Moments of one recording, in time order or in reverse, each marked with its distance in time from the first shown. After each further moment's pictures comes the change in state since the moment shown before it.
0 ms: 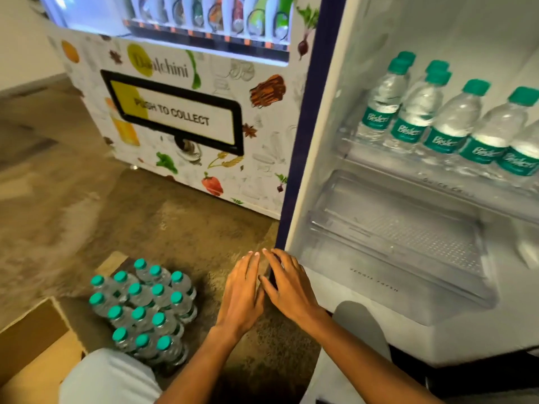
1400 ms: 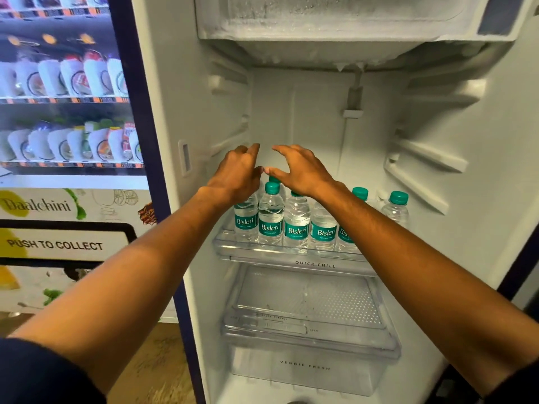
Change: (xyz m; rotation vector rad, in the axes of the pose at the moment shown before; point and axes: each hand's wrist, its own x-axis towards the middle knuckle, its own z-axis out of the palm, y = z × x) left_hand 0.348 0.310 -0.179 0.146 0.093 0.458; right_hand 0.149 0.065 -0.432 -0.229 0.369 0.240
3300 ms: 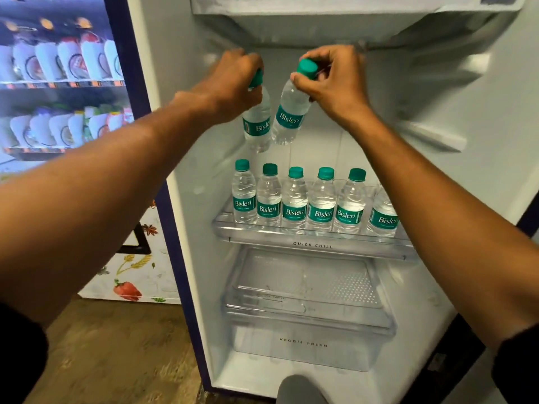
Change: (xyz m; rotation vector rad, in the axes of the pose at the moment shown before) left_hand 0.041 0.028 -0.094 0.164 0.141 0.150; right_hand 0.017 0.001 -0.092 0.480 0.530 -0.162
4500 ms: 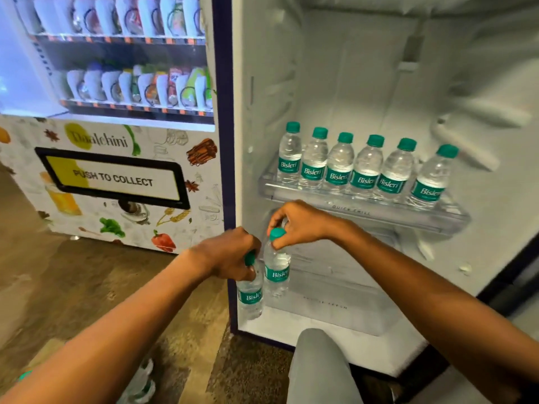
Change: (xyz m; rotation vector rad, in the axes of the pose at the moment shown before) left_hand -0.301 -0.015 0.082 -0.148 -0.849 0.008; right_hand -0.233 -0.013 0.102 -0.074 -1.188 0.154
